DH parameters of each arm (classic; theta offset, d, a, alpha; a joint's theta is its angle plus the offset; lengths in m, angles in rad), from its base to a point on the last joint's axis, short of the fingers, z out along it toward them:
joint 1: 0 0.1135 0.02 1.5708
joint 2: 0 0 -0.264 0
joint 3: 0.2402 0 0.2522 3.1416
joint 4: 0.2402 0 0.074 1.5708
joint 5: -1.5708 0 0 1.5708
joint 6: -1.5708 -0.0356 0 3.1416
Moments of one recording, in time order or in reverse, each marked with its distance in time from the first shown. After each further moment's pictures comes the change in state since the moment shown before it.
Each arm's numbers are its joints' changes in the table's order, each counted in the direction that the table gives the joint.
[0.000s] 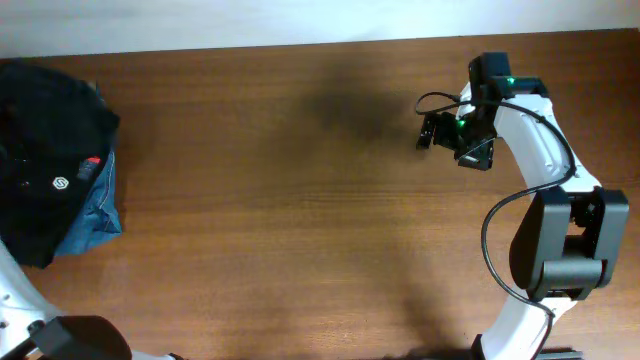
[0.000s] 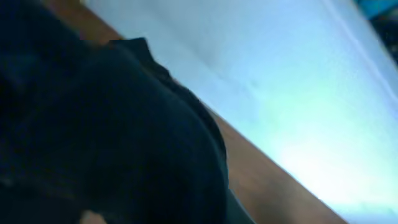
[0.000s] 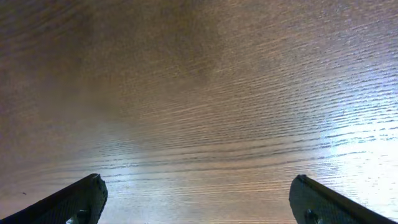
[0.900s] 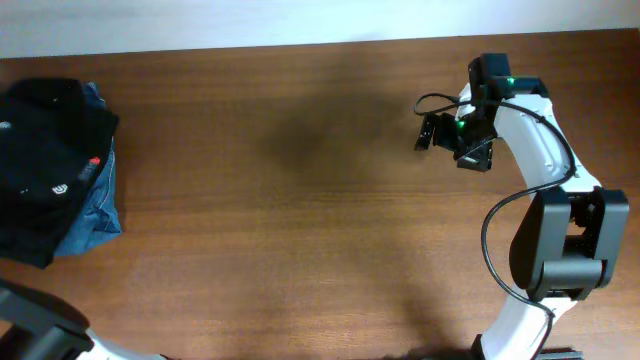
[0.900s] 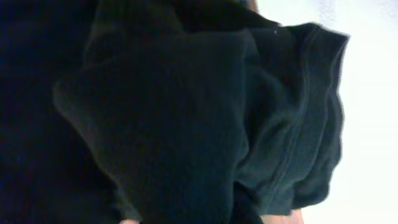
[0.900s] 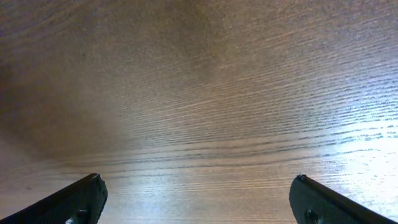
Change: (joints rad) left arm 0.249 -0.224 0.006 0.119 0.060 0.146; right arm 0.000 0.000 0.000 0.008 0.016 0.003
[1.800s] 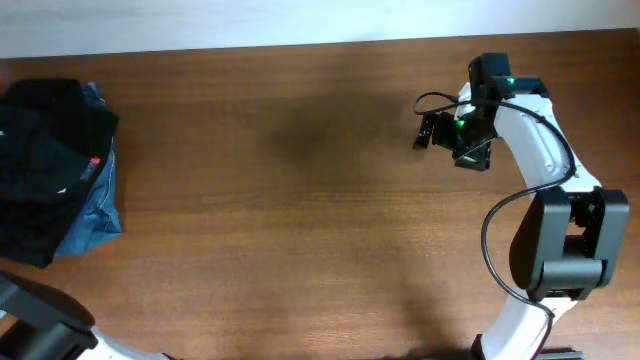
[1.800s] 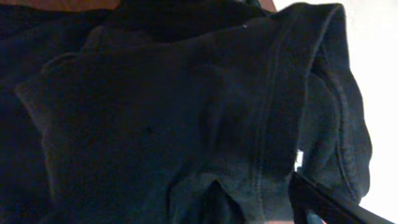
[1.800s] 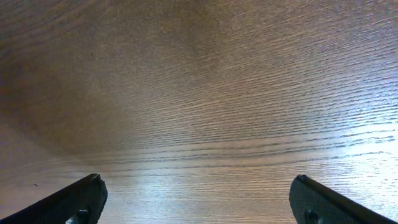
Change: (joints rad) left arm -0.063 0.000 0.000 -0.019 0.151 -0.119; right arm 0.000 0.000 0.000 -0.006 0.023 0.000
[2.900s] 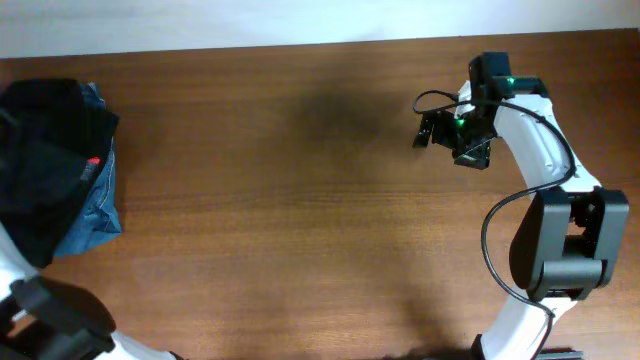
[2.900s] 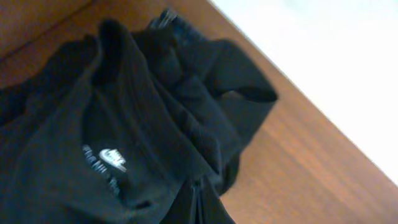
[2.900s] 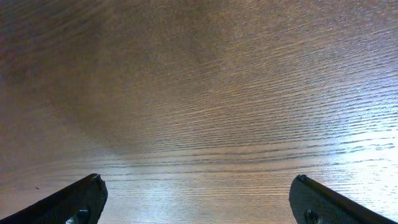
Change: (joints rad) left arm -0.176 0.067 0.028 -0.045 0.150 -0.154; right arm 0.000 0.000 0.000 -0.017 0.000 0.001
